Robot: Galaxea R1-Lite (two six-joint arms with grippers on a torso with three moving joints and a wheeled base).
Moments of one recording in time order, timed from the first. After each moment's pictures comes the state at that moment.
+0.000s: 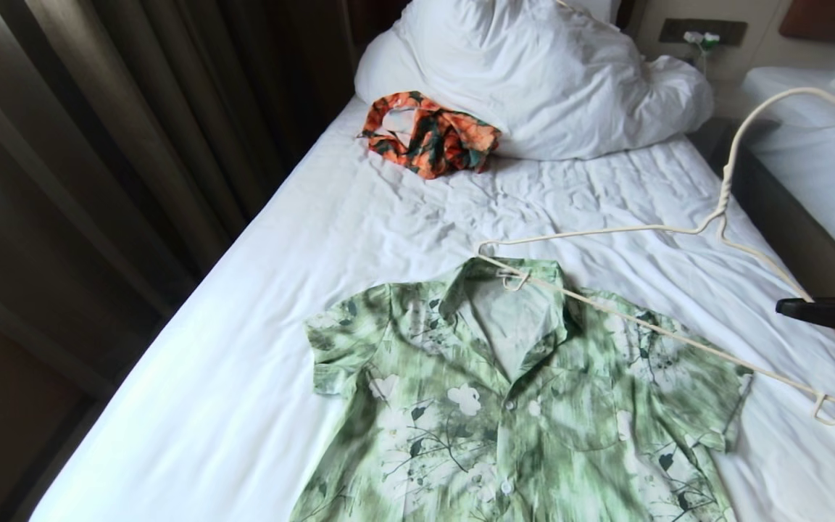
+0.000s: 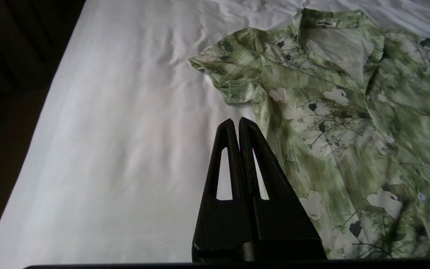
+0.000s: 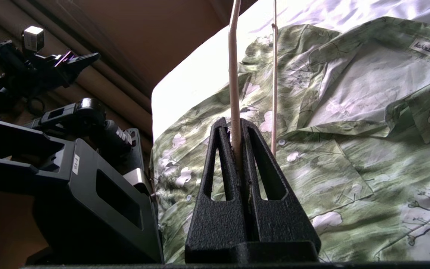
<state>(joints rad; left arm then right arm) 0.00 0.15 -0.25 0.12 -0.18 0.00 -0.34 1.51 -1.01 0.31 1.52 -0.53</state>
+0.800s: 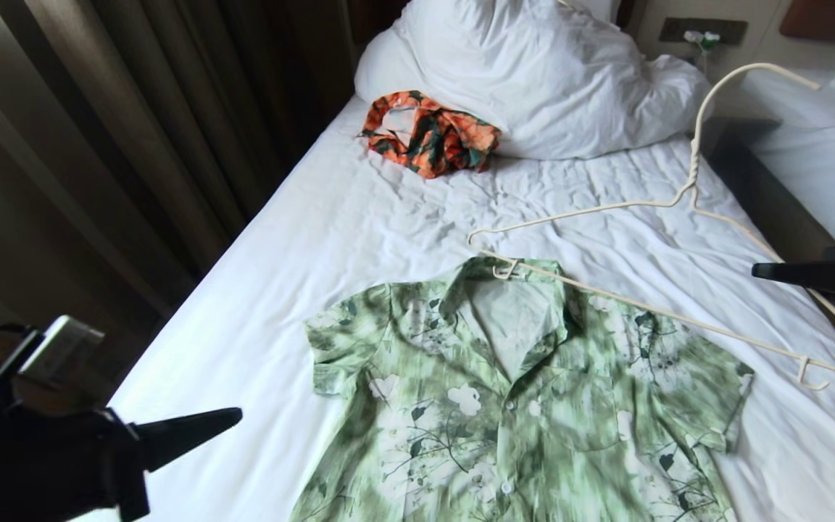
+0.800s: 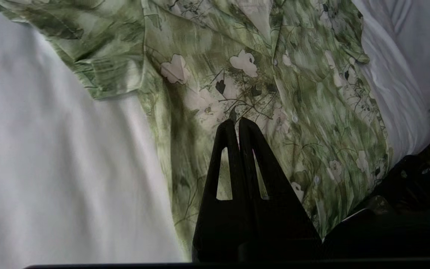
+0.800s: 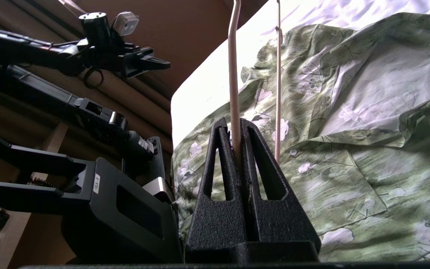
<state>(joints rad) -0.15 1.11 -0.37 -0.34 -0.53 -0.11 -0.28 1.61 -1.18 0.32 1.52 -0.34</state>
